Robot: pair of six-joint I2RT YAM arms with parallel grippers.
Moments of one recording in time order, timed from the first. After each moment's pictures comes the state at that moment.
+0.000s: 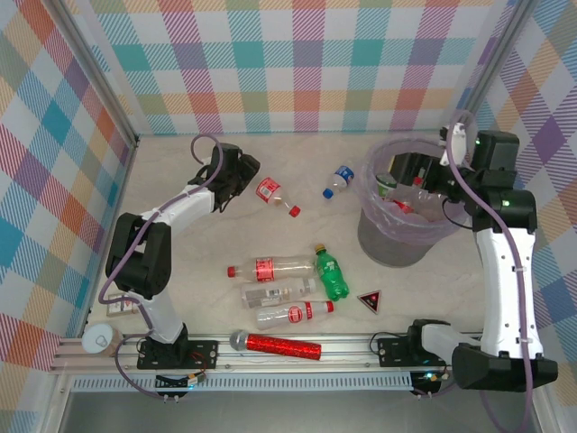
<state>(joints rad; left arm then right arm) -0.32 1.78 1.25 -0.08 0.01 -1.09 0.00 1.14 1.54 -0.96 -0.54 0.23</state>
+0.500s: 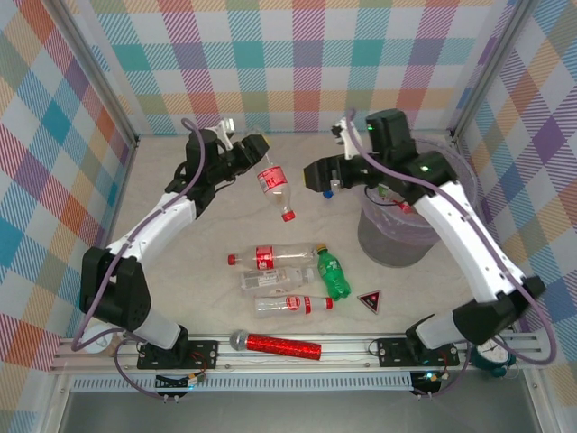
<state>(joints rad) -0.33 1.52 1.22 0.09 0.42 -0.88 0.53 1.47 1.71 -0.90 -0.47 0.25</state>
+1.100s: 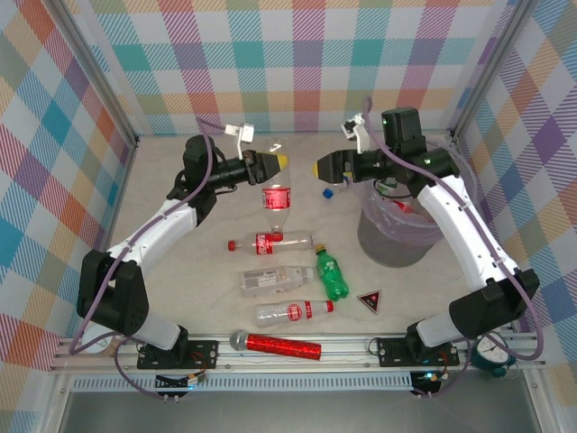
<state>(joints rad) -0.34 1.51 1.14 0.34 0.86 -0.61 0.36 1.46 1.60 -0.79 -0.76 0.25</state>
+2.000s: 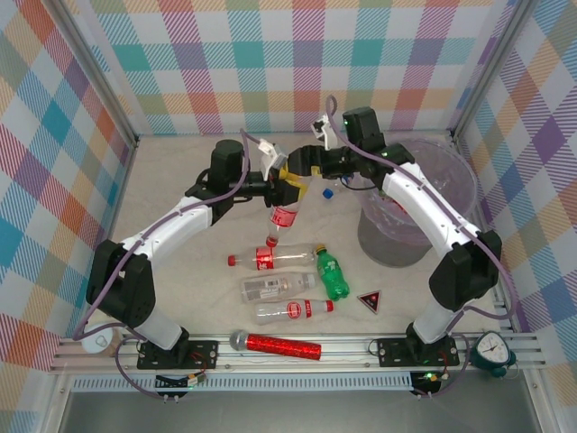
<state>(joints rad) -0.46 1.57 1.20 0.05 0.86 -0.02 0.48 1.67 1.65 -0.60 -0.71 0.44</state>
